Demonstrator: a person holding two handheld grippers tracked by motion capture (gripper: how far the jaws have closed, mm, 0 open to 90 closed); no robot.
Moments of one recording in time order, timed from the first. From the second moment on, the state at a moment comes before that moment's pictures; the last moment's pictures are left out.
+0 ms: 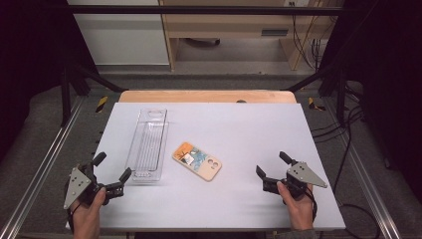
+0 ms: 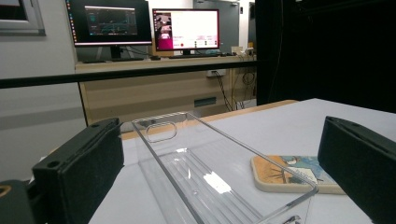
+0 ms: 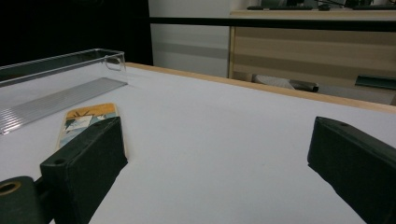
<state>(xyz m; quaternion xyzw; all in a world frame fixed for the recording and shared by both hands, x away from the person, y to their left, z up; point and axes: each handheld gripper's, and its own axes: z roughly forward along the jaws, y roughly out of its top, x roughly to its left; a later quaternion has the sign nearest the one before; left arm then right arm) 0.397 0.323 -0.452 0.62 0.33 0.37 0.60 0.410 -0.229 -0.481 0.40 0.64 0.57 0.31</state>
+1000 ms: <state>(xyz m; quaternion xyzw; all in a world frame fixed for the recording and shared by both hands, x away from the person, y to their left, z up) 0.397 0.322 -0.454 0.63 0.33 0.37 0.60 0.421 -0.169 -0.468 0.38 0.71 0.54 0.26</state>
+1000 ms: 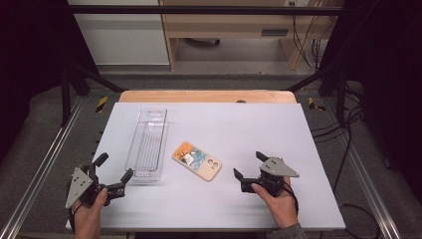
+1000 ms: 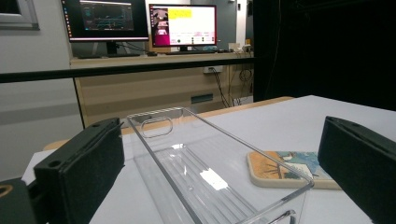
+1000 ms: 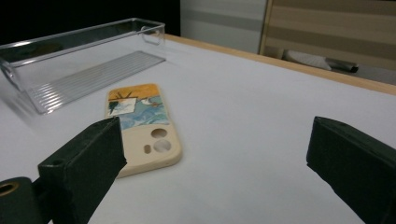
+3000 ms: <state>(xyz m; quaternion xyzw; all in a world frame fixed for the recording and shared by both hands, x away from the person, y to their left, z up) 0.397 0.327 -0.454 0.63 0.33 0.36 0.60 0.458 -0.042 -0.480 0.28 0.88 0.37 0.09</state>
